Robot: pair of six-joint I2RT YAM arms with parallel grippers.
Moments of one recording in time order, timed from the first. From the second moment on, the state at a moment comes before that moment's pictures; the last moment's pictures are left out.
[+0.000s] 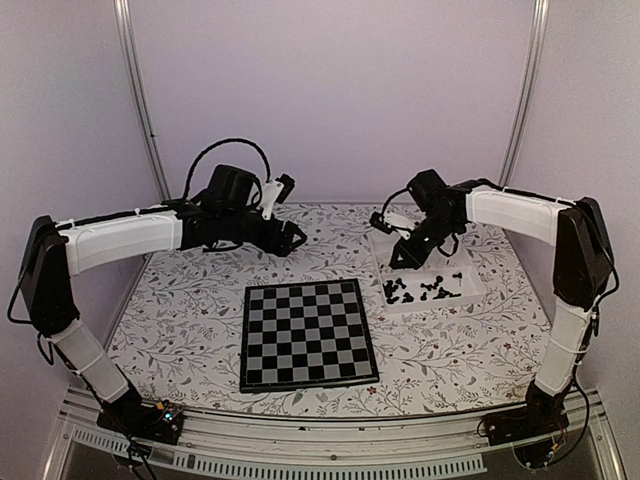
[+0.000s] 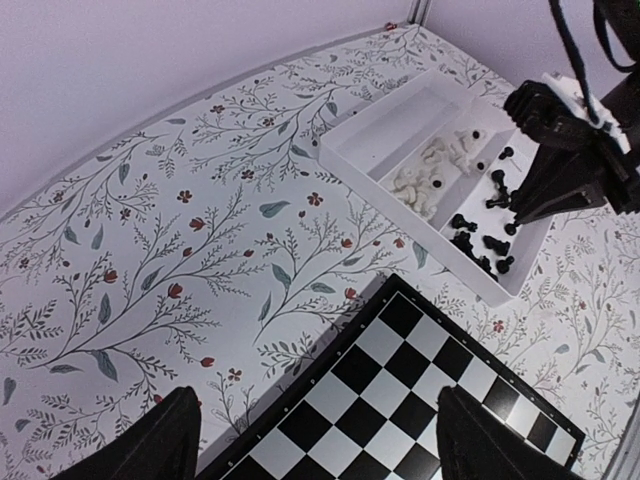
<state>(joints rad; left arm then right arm) -0.64 1.64 1.25 -0.21 0.12 -0.04 0.52 1.89 1.52 -0.76 -0.28 -0.42</state>
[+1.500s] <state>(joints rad) -0.64 1.64 1.25 -0.23 0.13 -0.04 0.52 2.05 1.58 -0.76 -0.19 -0.36</state>
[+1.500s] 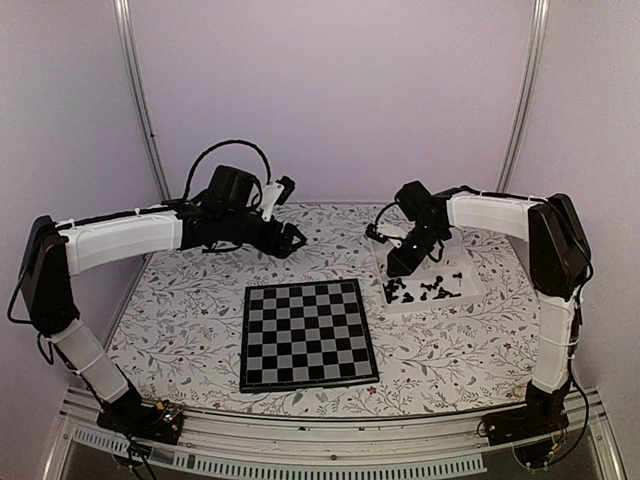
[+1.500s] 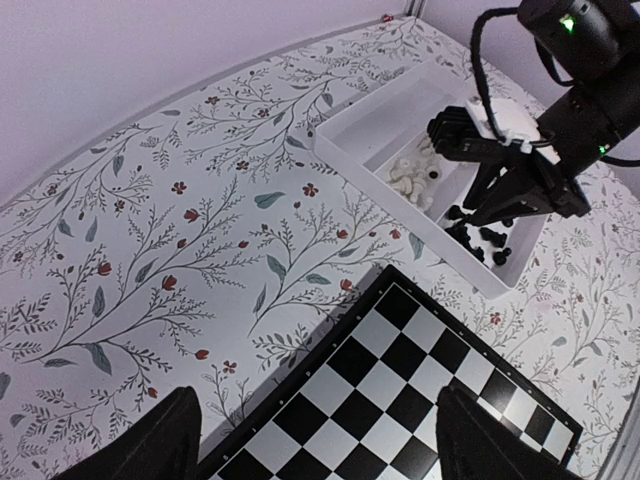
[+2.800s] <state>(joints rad) -0.64 1.64 1.25 -0.23 0.15 -0.04 0.50 2.11 1.60 -0.78 -0.23 -0.37</state>
